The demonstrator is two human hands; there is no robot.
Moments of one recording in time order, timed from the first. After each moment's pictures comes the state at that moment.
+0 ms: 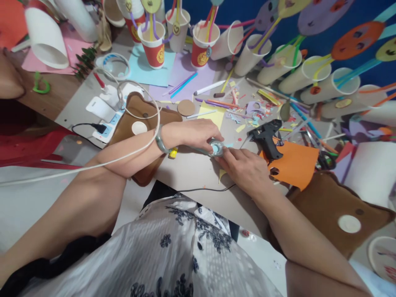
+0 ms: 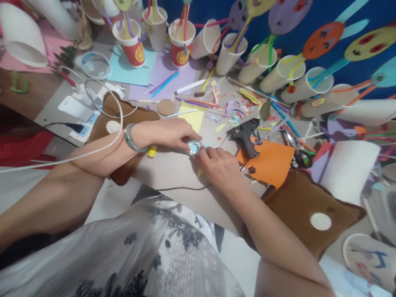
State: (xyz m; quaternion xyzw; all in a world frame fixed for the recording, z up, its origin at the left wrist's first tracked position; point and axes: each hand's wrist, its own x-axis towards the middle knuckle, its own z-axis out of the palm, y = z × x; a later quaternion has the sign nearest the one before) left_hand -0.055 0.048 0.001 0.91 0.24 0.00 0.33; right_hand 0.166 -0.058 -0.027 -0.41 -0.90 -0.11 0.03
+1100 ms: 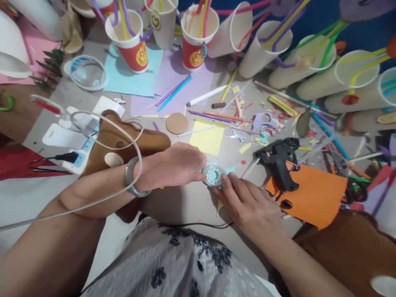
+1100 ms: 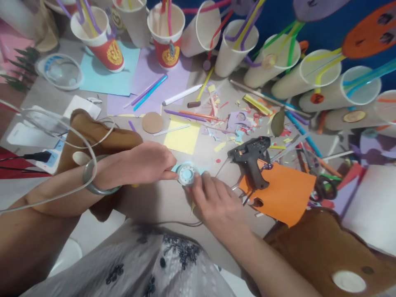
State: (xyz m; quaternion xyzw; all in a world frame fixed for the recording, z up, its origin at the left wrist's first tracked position) left_hand -0.050 0.042 0.015 0.88 0.35 -0.16 0.26; right_hand 0.168 -0.062 -0.021 -0.41 -0.90 -0.11 0.09
